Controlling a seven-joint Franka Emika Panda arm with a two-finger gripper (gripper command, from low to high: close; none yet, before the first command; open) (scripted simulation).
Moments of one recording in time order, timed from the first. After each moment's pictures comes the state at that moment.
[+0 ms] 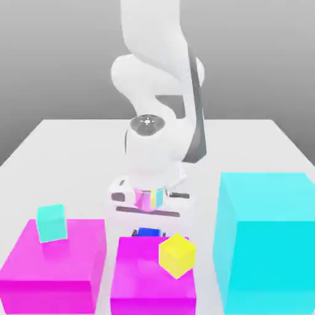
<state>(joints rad) -0.06 0.23 0.00 -2.94 0.01 3.17 0.87</state>
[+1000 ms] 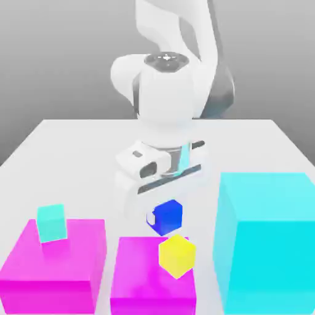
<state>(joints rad) 0.09 -0.14 -0.03 -2.69 0.00 2.55 0.05</state>
